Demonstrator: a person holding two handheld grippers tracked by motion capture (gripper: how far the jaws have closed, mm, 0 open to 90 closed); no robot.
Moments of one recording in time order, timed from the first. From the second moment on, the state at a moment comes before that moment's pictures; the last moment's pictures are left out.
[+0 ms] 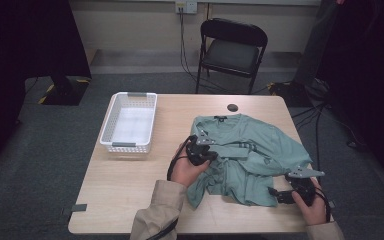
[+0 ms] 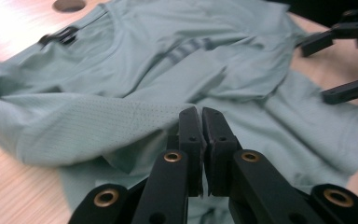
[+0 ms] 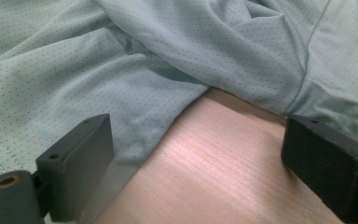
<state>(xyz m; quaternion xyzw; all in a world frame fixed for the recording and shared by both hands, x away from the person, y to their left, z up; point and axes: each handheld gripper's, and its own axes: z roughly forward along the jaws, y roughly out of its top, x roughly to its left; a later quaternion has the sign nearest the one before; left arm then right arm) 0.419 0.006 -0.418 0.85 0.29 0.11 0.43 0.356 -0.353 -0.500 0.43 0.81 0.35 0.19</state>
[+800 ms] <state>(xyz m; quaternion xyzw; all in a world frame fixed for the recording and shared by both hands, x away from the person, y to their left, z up) 0.428 0.056 -0.462 0.82 0.37 0.14 0.41 0.356 -0.352 -0.500 0.43 0.81 0.35 0.19</state>
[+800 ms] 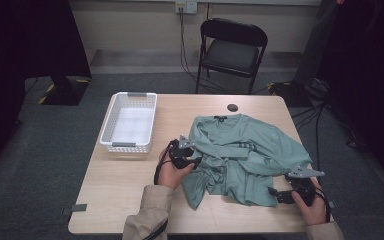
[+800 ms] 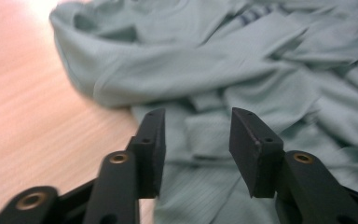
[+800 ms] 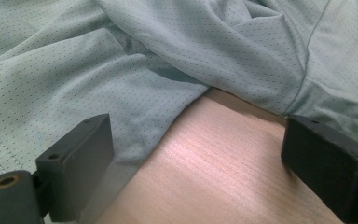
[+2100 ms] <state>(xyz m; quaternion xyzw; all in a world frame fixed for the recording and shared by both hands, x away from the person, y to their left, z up) 0.435 0.058 -0.462 0.83 0.38 0.10 0.39 0.356 -0.352 -0.500 0.43 0.81 0.35 0.19</state>
